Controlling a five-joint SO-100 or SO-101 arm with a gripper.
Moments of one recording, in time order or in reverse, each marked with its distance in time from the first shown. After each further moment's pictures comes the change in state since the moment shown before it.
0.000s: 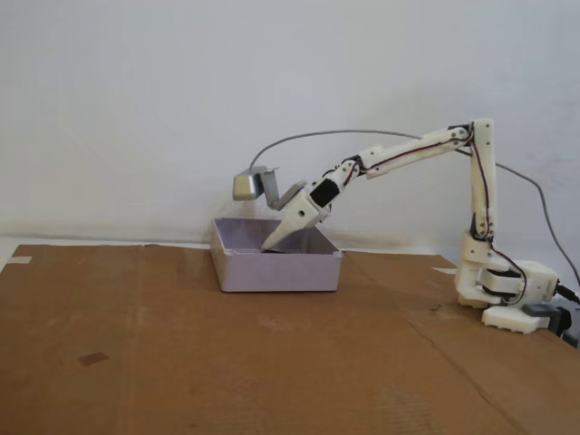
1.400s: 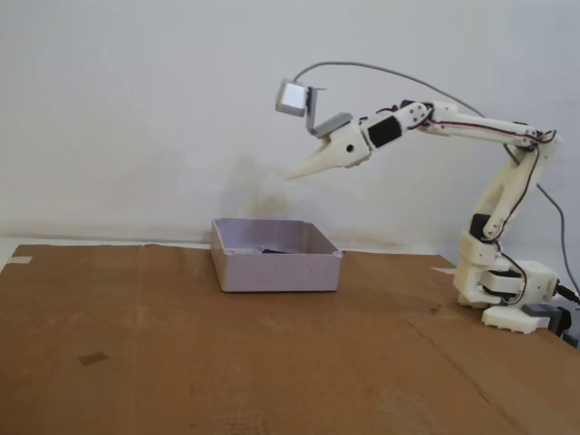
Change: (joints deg) arm -16.6 35.1 7.3 12.0 0.0
